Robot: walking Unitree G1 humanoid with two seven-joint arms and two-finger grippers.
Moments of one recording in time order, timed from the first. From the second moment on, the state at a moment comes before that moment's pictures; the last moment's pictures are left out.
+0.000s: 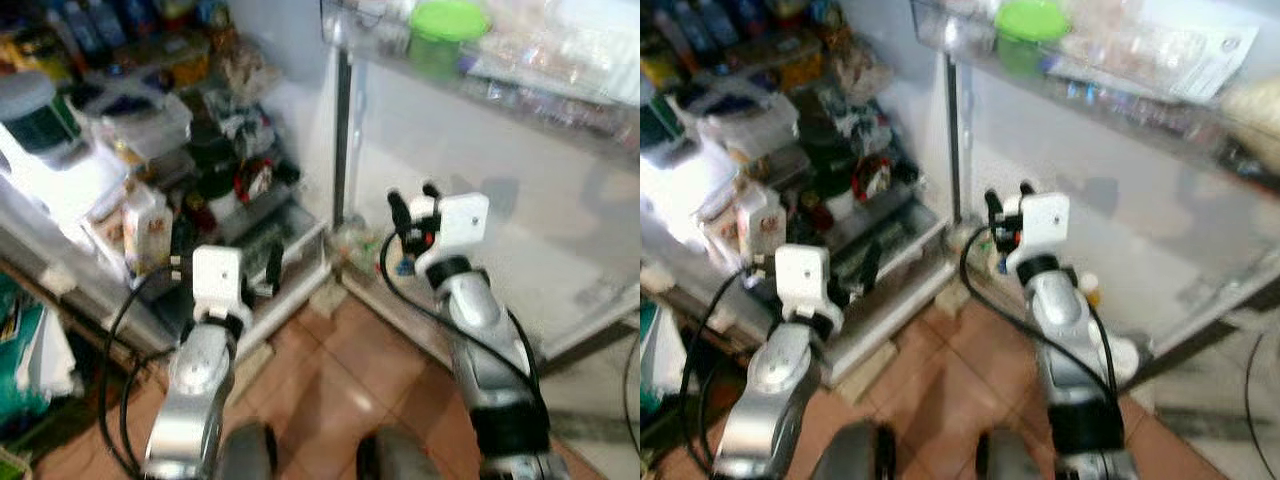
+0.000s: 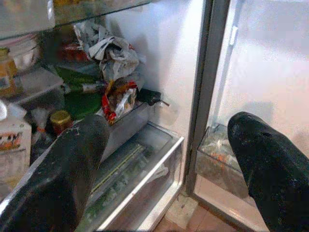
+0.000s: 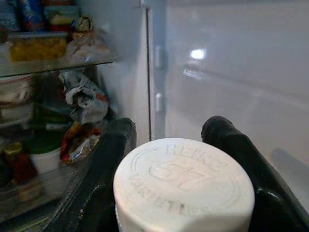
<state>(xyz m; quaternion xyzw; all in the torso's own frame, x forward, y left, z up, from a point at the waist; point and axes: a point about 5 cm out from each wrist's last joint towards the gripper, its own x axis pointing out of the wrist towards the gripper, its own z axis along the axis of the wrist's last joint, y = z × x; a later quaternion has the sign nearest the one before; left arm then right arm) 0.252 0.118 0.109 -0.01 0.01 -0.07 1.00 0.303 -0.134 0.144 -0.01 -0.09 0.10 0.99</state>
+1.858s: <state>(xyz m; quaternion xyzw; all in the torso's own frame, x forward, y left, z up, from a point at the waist) 0.258 0.109 0.115 -0.02 -0.01 -0.08 1.00 0.313 -0.130 0.170 -0.04 -0.16 0.17 0.97</state>
